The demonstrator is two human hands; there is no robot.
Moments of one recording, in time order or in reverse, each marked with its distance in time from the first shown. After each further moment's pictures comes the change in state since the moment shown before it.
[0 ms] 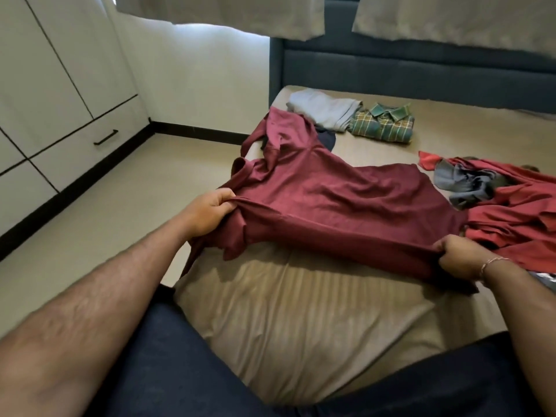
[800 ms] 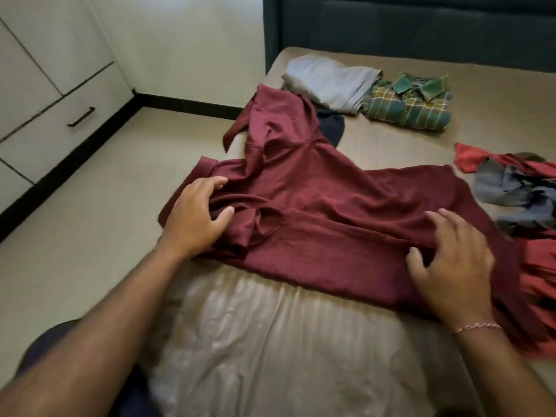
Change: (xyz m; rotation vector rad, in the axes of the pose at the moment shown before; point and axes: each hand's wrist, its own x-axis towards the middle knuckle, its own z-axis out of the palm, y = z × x) left_hand 0.105 0.005 0.036 0.281 0.331 0.036; right_hand 0.078 -0.067 0.027 0.174 0.795 -0.221
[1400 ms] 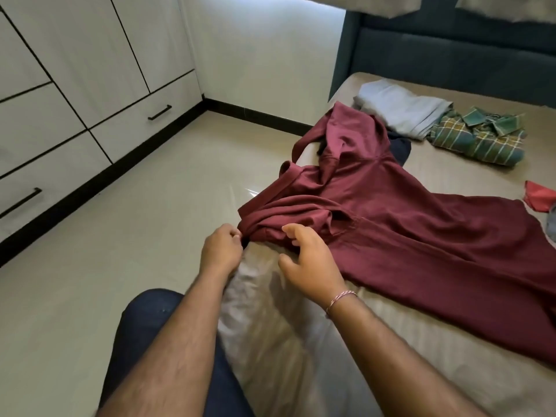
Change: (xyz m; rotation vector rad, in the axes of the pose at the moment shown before) left_hand -0.088 -0.093 -0.006 -0.127 0.044 -0.718; right_hand -0.055 -0.278 0.073 0.625 -0.641 -0.247
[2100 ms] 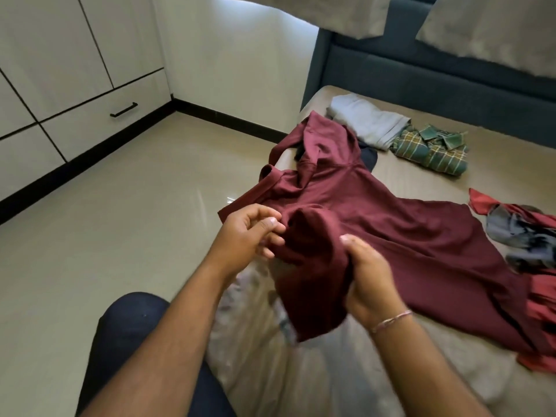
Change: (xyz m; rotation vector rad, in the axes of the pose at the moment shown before) left_hand -0.065 0.076 -0.026 -0.805 -0.445 0.313; right_hand -0.047 -0.004 -0.068 1.182 0.367 0.472
